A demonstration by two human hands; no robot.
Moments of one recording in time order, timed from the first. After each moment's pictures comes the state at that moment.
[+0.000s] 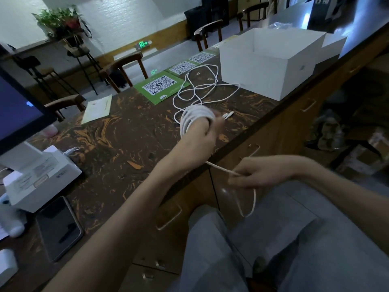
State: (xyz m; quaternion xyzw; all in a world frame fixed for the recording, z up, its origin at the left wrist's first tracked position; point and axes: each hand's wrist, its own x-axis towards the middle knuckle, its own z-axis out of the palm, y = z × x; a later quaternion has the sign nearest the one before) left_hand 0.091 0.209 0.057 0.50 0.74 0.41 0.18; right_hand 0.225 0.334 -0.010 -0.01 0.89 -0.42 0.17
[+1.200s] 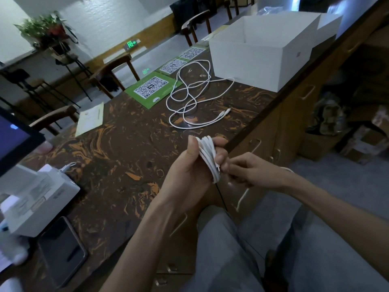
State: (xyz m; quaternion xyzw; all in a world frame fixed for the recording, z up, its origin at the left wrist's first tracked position) left_hand 0.099 0.179 0.028 0.31 0.39 0.66 0.57; right_hand 0.214 0.321 -0.045 0.10 0.77 -0.63 -0.06
